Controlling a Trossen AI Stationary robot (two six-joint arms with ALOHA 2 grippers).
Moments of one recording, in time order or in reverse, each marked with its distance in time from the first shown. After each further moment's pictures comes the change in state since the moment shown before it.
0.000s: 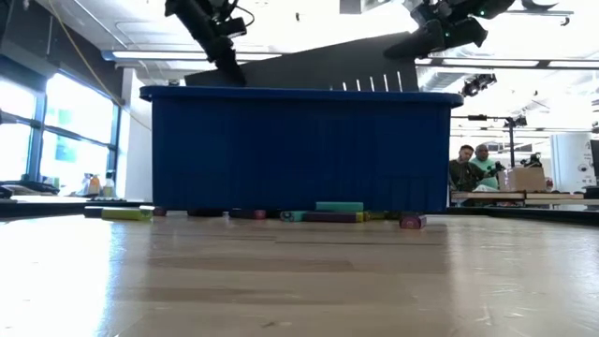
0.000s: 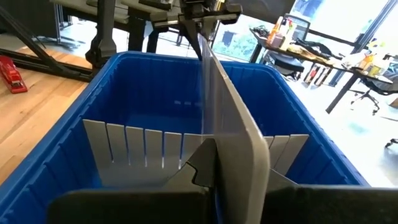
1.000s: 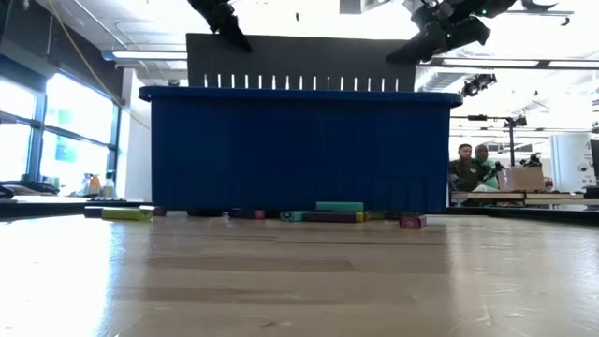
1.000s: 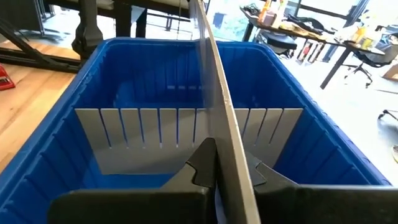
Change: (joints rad) left arm -0.052 -0.002 0.205 -0.067 0.016 0.023; right arm 0.007 -0.006 -0.001 -0.048 0.078 0.023
